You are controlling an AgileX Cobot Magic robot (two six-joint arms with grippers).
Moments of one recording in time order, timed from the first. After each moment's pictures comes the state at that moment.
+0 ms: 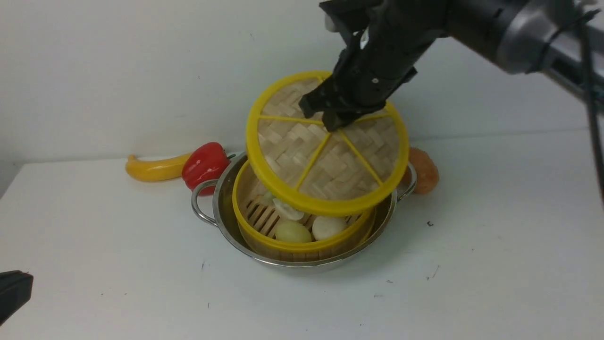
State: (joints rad) right arm 0.58 2.17 -2.21 0.09 1.23 0.01; left arm -0.26 0.48 -0.75 -0.02 0.87 0.12
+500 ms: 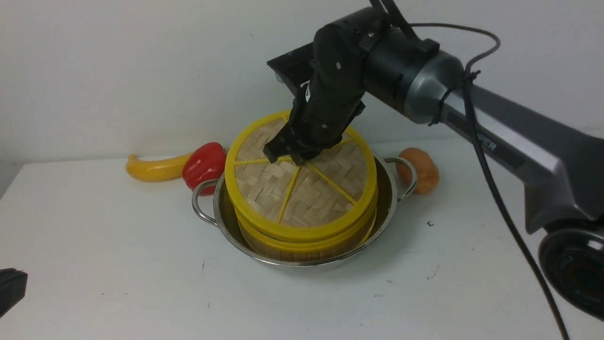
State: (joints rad) right arm 0.64 2.35 -2.31 0.01 1.22 0.00; left arm -0.26 0.48 -0.75 0.01 0.87 0.12
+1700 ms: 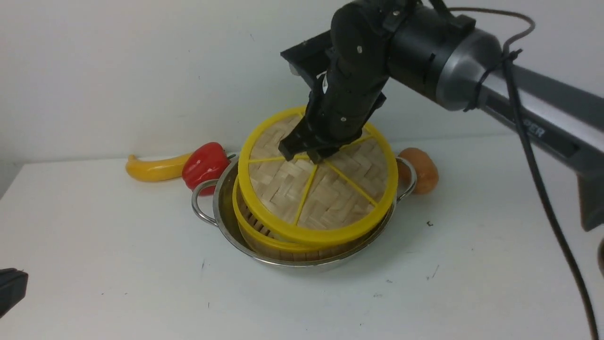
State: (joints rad) right arm 0.64 2.21 -2.16 -0.02 1.24 0.01; left arm -0.26 0.48 -0.75 0.01 0.87 0.12
